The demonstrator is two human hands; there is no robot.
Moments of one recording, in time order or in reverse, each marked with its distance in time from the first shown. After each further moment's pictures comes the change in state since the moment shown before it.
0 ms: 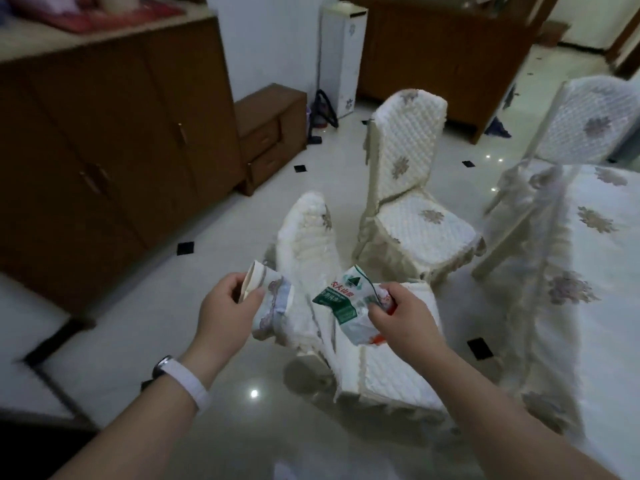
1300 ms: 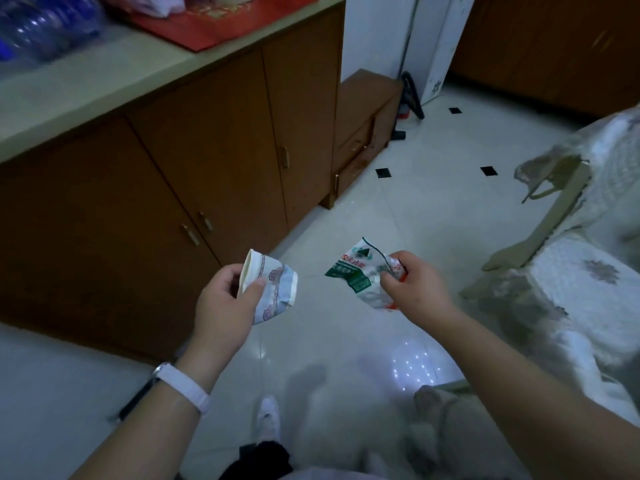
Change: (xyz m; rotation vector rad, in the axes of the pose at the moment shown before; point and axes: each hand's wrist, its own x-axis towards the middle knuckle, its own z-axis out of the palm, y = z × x) left_hand 0.472 -0.096 -0.304 -0.048 0.146 -0.107; right_hand 0.386 -0.345 0.314 0.010 -0.065 -0.039
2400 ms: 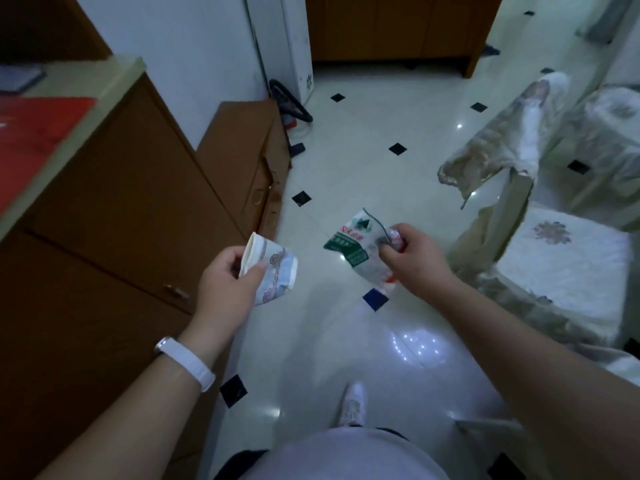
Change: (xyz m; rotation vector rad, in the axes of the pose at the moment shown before) left_hand 0.362 0.163 0.299 0.155 -0.495 0.208; right_hand 0.349 0.055 -0.130 0.142 0.403 0.257
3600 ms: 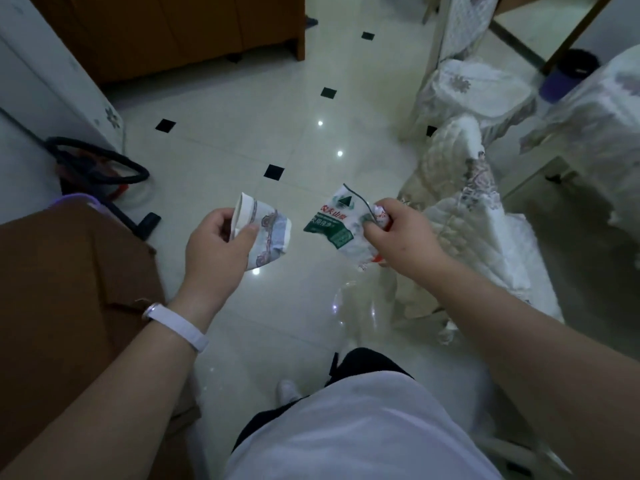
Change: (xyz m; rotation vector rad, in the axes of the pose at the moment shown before) left_hand 0.529 0.167 0.308 -0.004 -0.509 0.235; right_hand 0.451 0.017 -0.092 -0.011 0.355 0.360
